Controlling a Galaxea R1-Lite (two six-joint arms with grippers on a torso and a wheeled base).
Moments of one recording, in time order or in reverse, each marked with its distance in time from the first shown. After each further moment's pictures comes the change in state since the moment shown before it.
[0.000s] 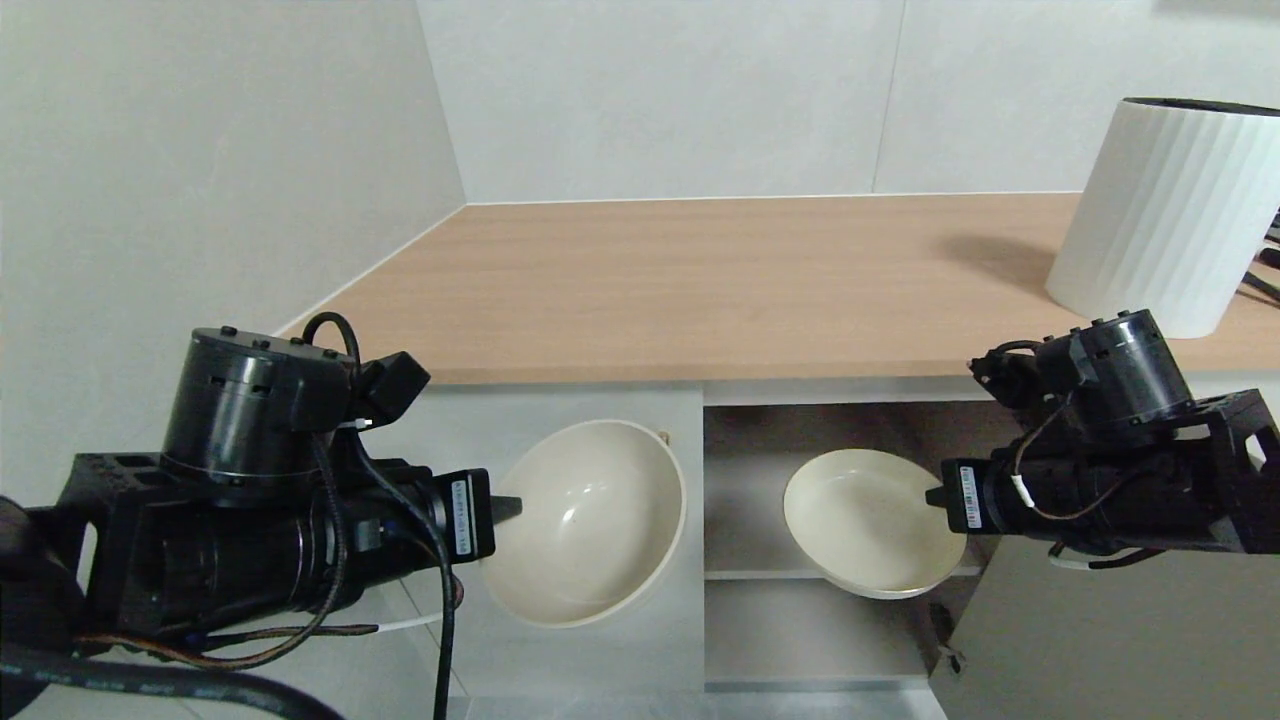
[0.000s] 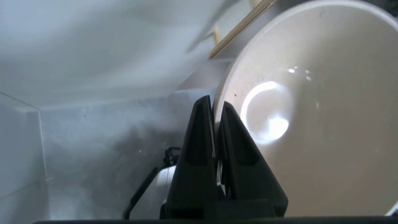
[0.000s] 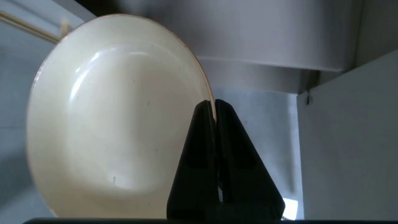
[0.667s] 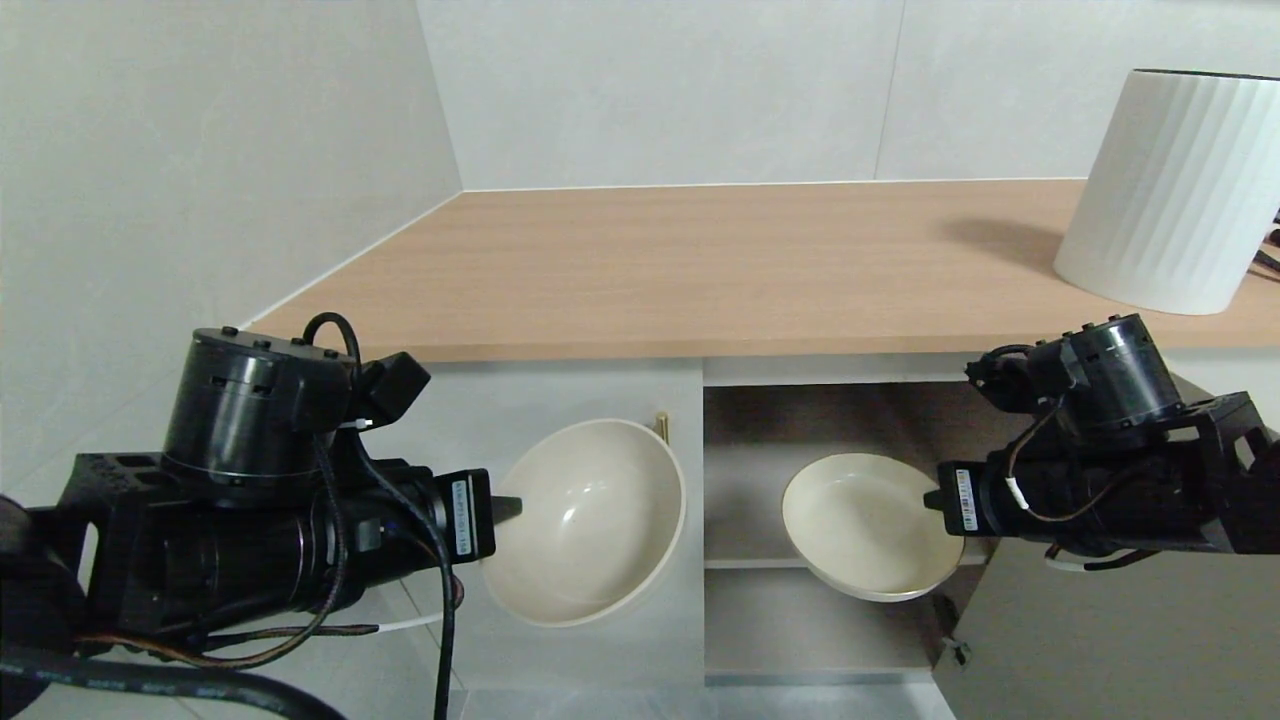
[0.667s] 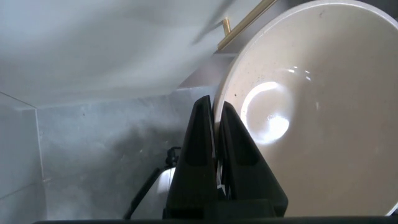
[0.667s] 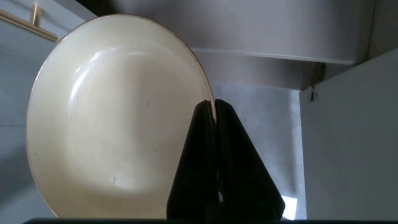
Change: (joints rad) left arm 0.000 0.000 0.000 -0.001 -0.001 0.000; right arm -0.001 0.012 0.000 0.000 0.000 0.000
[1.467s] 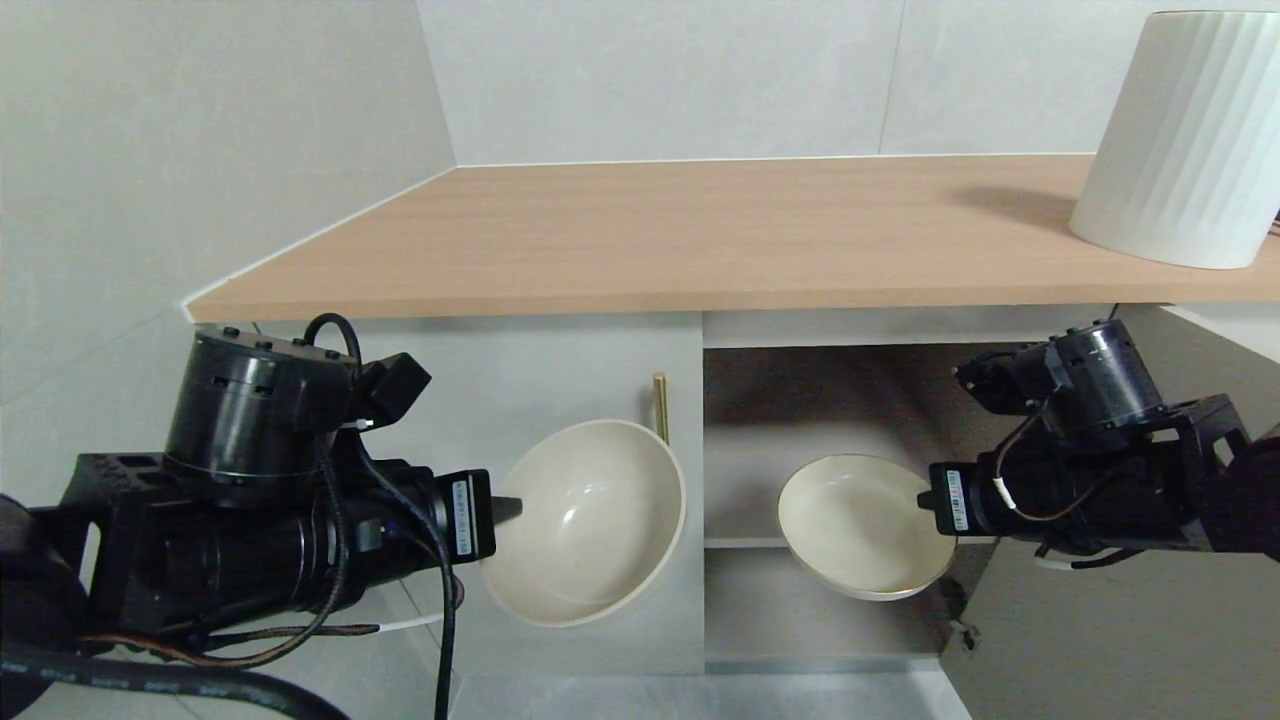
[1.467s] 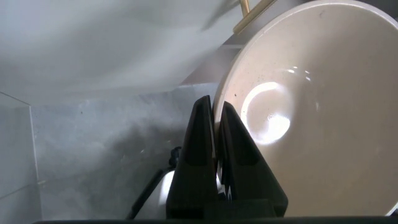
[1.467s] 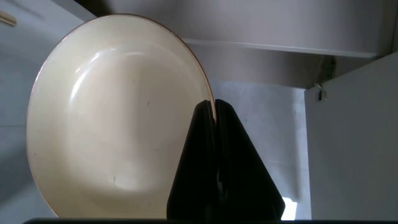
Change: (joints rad) left arm 0.000 0.002 0.000 0.002 -0.001 0.000; right arm 0.000 0.029 -0.004 -0.022 -0.001 -0.005
